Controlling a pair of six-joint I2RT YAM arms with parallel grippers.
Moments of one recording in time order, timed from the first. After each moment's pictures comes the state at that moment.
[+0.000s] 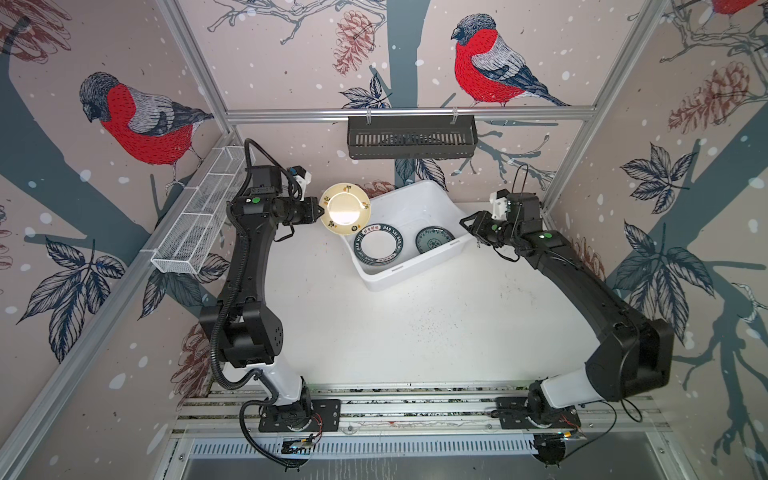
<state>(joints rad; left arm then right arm) 0.06 1.73 1.84 -0.91 0.56 0.01 0.24 1.48 1.32 -0.39 -0.39 0.71</state>
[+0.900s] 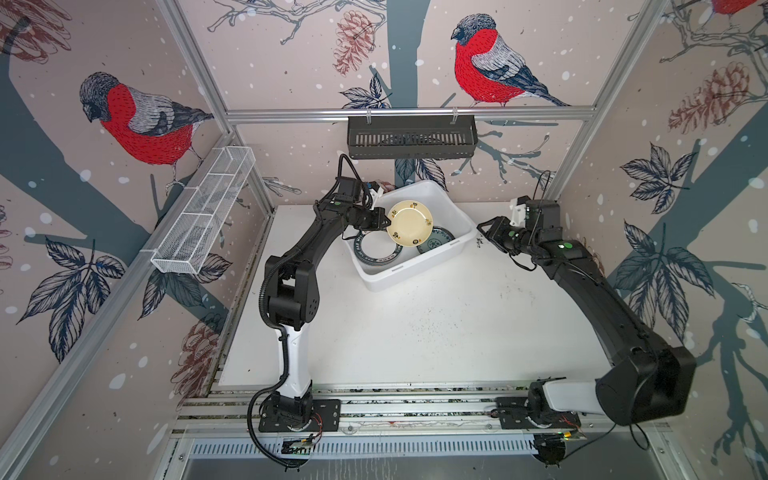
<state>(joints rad) -0.27 2.10 1.91 -0.64 0.61 -0.18 0.18 1.34 1.23 -0.46 -0.34 0.72</state>
